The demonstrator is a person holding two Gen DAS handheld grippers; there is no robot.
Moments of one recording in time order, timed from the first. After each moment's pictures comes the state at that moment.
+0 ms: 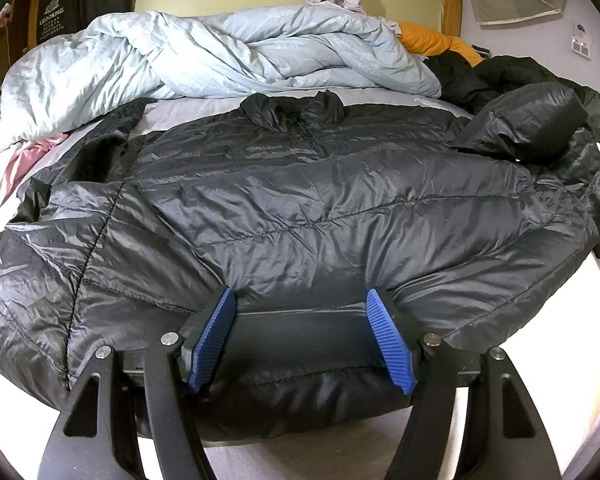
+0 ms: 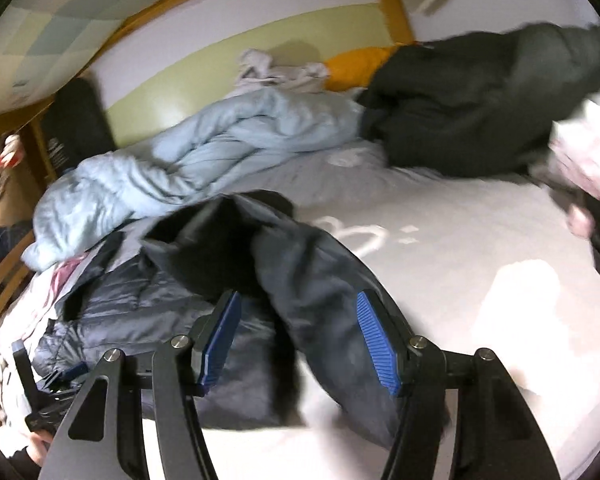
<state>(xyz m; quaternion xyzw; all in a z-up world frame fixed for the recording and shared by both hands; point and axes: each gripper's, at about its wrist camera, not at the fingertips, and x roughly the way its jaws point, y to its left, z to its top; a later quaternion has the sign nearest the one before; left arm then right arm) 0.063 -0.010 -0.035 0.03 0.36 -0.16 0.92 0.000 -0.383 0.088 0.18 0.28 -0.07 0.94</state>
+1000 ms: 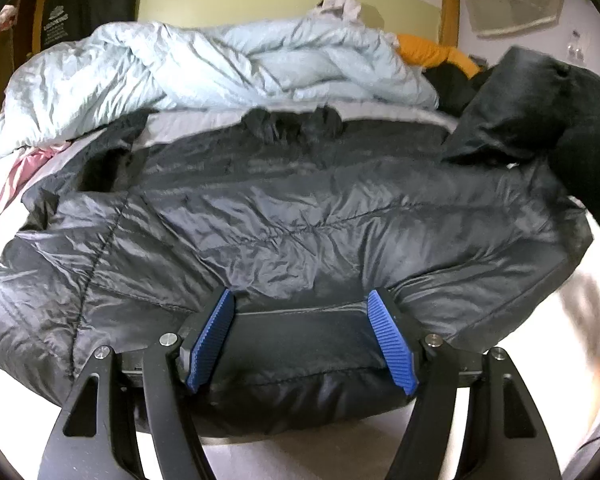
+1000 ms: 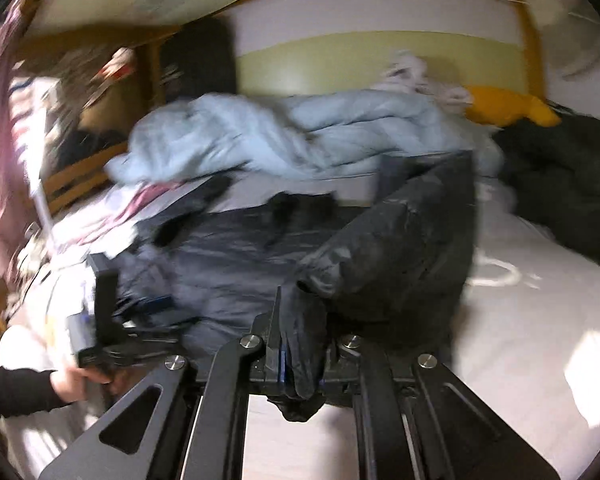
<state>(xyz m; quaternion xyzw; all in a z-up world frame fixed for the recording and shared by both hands) 0.058 0.001 -0.024 0.02 0.33 -0.16 0.93 0.008 -0.210 0.129 0.03 0.29 0.13 0.95</state>
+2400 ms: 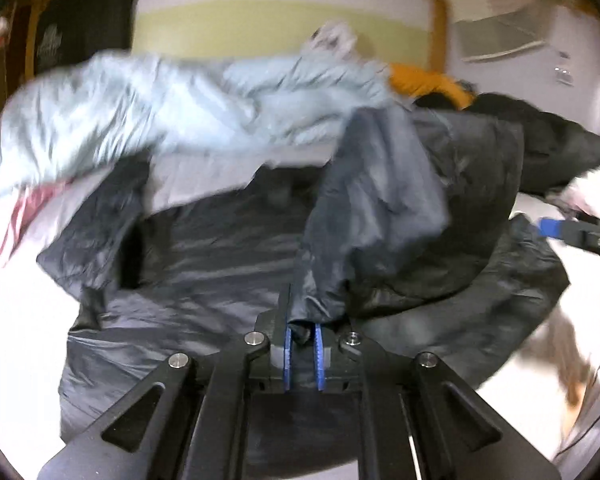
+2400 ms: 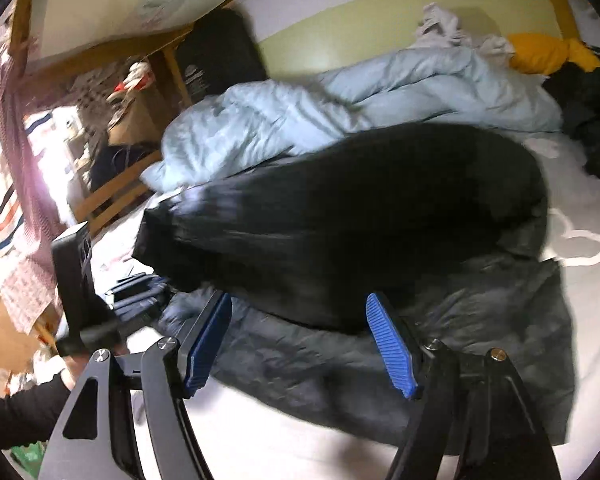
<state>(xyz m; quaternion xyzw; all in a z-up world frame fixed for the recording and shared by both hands) 0.111 0.048 0.038 0.02 0.33 -0.18 0.93 0.072 -0.208 0.094 0.13 0.31 0.20 0.92</state>
